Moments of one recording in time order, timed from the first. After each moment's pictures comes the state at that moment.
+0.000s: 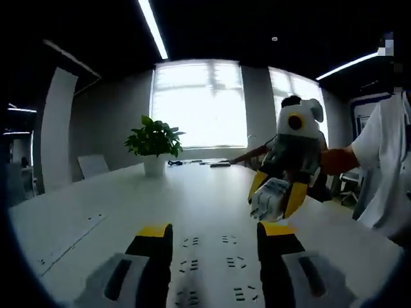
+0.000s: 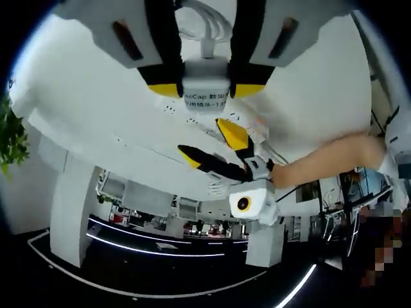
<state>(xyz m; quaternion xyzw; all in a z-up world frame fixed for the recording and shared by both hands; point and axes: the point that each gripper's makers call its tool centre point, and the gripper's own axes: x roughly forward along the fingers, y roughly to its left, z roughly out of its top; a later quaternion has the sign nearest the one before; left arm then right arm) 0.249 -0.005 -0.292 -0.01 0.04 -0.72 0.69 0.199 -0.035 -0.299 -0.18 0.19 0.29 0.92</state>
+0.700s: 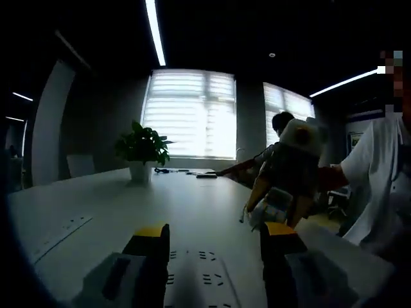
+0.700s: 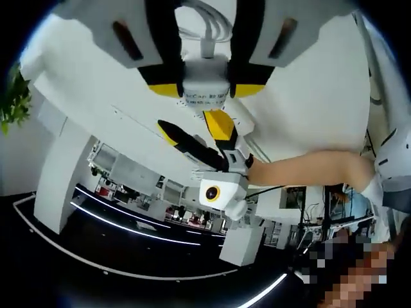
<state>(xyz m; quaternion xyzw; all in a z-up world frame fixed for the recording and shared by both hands) 0.237 -0.013 -0.296 -0.01 0.07 -0.75 0.66 0.183 -0.014 -0.281 -0.23 0.14 0.32 0.91</state>
